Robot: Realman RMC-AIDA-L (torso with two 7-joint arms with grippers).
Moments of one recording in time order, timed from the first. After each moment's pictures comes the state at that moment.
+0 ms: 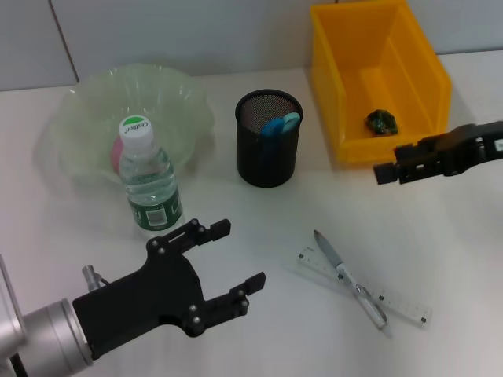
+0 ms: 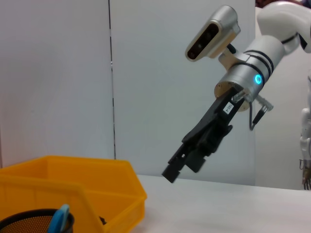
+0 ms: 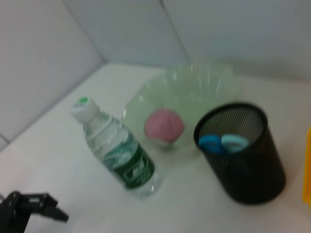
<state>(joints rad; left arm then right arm) -0.02 -2.05 1.80 0.96 -2.14 -1.15 2.25 0.57 2.01 -0.69 -1.14 -2.25 -1.78 2.14</state>
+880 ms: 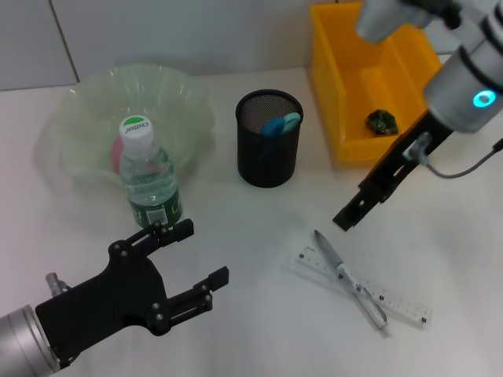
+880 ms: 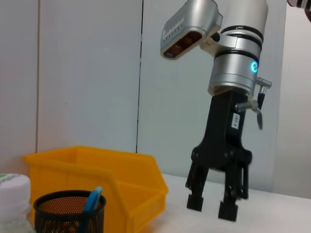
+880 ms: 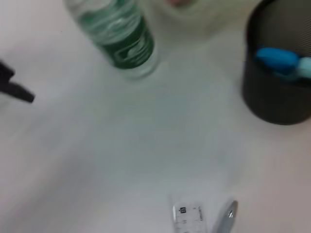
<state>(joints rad) -0.01 -2.04 1.68 0.89 -2.12 -1.24 2.21 0.87 2.07 -1.12 -1.17 -2.64 -1.81 2.47</state>
